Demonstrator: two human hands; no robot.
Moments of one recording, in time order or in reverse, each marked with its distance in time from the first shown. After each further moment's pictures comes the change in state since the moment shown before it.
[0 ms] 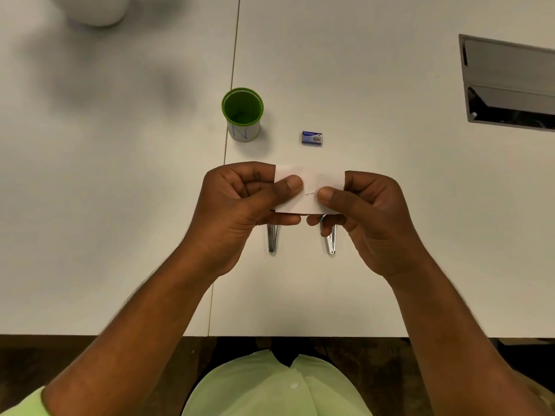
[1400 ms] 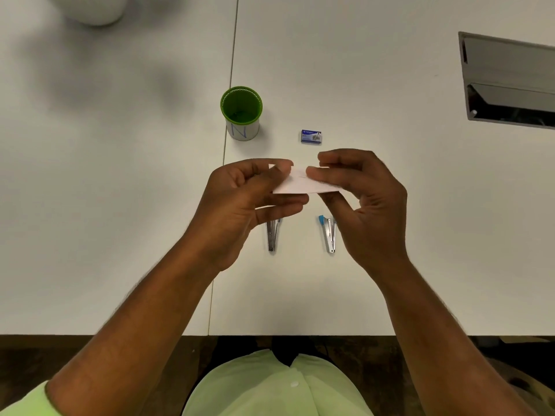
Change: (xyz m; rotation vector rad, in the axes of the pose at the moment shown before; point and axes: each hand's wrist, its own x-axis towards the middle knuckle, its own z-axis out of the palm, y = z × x) left_hand 0.010 -0.003 0.000 -0.034 0.048 -0.207; right_hand 0.004 0.019 -0.005 -0.813 0.268 -0.530
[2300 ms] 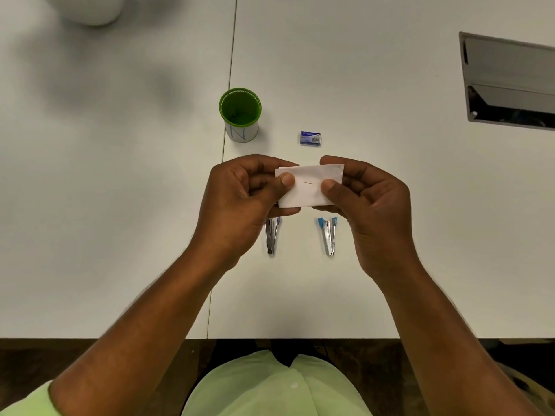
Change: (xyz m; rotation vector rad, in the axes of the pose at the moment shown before) left_hand 0.007 -0.005 0.005 0.290 0.069 0.249; right_hand 0.008 -0.014 0.000 0.672 0.035 0.566
